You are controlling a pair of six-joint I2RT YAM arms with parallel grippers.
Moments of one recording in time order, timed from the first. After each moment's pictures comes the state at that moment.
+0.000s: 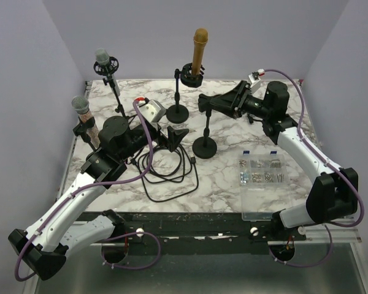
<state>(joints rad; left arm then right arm) -0.64 0.92 1.02 -0.07 0.26 0.00 0.26 1.45 1.12 0.19 -0.74 1.05</state>
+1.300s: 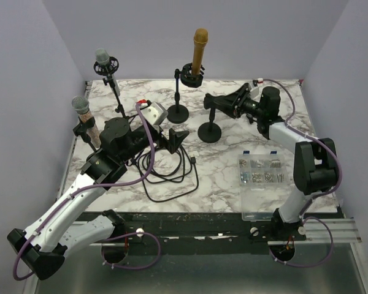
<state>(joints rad) -0.66 0.91 1.02 -0.09 0.22 0.03 0.17 1.70 1.03 0.49 -0.75 1.18</state>
